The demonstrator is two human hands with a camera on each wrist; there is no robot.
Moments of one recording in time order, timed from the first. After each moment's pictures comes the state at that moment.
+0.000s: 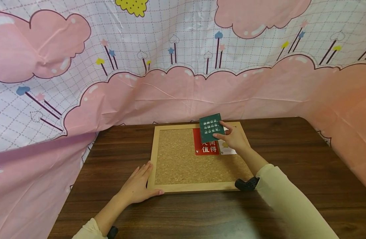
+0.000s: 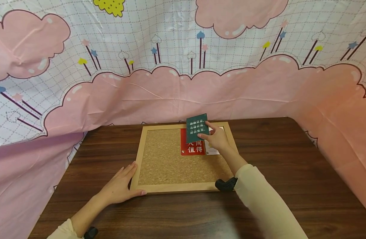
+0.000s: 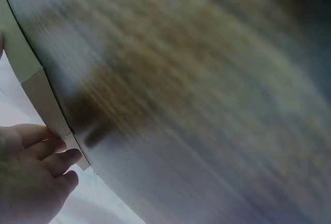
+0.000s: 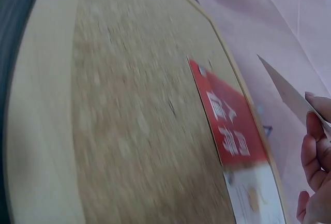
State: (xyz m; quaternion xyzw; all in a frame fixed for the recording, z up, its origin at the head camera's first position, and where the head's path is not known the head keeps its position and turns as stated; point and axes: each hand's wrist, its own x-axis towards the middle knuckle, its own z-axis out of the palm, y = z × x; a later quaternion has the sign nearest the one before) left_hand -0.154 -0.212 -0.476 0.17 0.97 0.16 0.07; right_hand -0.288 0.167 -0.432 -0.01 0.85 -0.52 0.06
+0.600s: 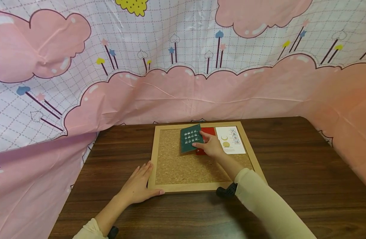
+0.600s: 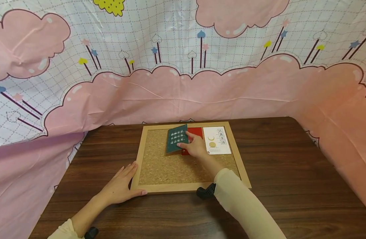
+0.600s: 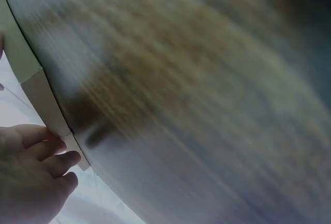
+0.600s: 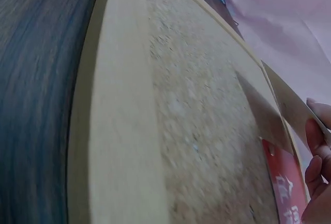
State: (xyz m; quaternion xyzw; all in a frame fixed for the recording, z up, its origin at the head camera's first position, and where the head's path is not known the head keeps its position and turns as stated) left_hand -0.155 -0.213 -0.479 0.17 0.97 0.15 0.06; right_hand -0.279 0.089 -0.461 -0.02 0.84 -0.53 0.07
